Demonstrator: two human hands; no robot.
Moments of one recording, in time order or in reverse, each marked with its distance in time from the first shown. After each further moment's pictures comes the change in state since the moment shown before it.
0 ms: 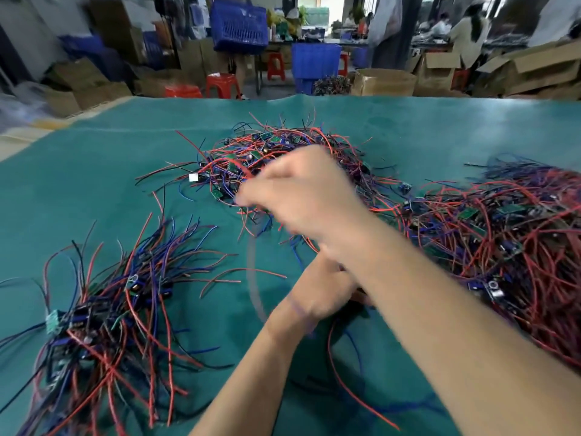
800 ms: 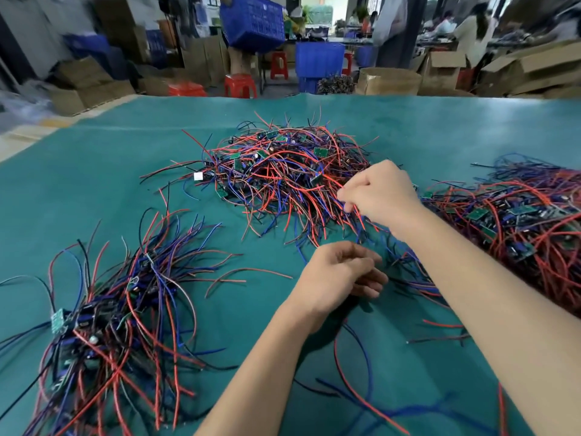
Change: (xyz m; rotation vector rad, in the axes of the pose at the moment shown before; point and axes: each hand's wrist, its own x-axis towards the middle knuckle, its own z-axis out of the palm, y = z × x) left_hand 0.010 0.002 0.001 -0.318 -0.024 -0.025; right_hand 0.042 0.114 -0.055 -0.275 0.263 0.230
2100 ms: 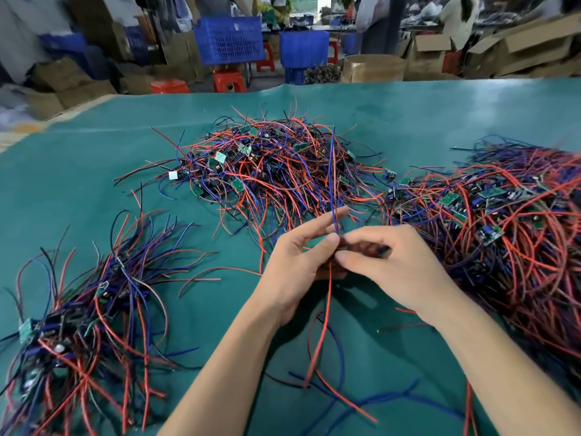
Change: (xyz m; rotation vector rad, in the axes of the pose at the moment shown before) left_hand 0.000 -0.003 -0.005 -0.077 -0.008 0.198; right_hand -0.103 0.060 -0.012 0.361 -0.159 -0.129
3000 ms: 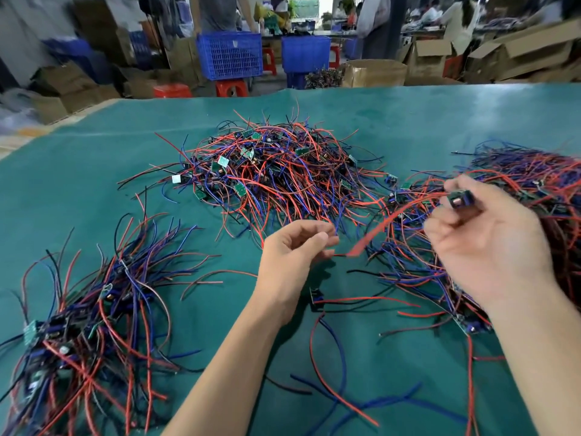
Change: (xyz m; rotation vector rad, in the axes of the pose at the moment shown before) left_hand 0.006 -0.003 -0.006 0.011 0.253 0.054; right_hand 0.003 -0.021 -0.059 1.175 0.377 0.135
